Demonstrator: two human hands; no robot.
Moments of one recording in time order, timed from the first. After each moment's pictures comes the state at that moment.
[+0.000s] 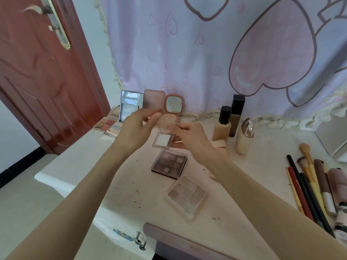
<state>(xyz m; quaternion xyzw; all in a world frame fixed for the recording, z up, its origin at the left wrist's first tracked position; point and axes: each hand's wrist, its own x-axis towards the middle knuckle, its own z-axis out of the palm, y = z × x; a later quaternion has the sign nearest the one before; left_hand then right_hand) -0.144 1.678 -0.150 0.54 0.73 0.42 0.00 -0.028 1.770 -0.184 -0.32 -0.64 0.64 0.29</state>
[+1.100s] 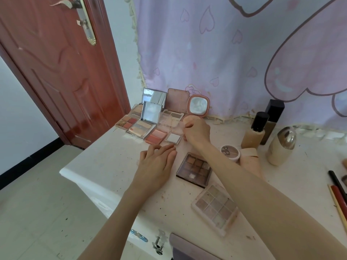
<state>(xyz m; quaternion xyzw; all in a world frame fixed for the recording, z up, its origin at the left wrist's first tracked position) -0.161 1.646 -0.242 0.53 0.82 0.22 -0.01 -0.116 1.799 -0.215 -0.44 -0.77 0.39 0.26</state>
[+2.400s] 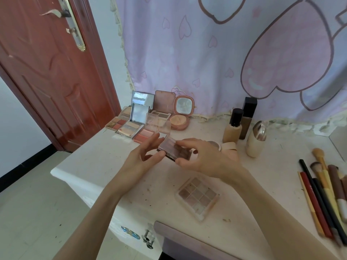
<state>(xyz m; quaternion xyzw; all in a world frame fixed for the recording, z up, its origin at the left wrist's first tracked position) -0.145 1.617 -0.206 0.46 0.65 0.53 0.28 0.010 1.747 -0.180 -0.18 -0.90 0.37 0.14</state>
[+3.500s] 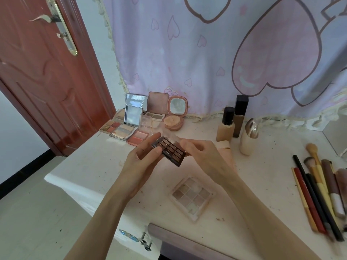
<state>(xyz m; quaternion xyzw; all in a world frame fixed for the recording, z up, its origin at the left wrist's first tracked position) -0.127 1.635 -0.212 0.36 0.50 0.69 0.38 0.016 1.754 -0.205 -0.22 -0.74 0.57 0.27</state>
